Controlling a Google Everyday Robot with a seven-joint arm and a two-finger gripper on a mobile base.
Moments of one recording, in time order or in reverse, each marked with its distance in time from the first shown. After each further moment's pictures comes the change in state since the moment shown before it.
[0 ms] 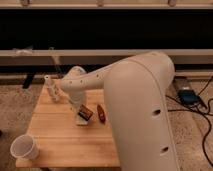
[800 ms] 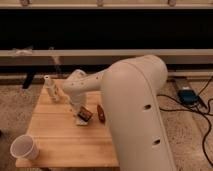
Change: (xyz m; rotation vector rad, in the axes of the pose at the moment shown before) arm -0.006 -0.002 0.027 -0.033 -0.012 -0.004
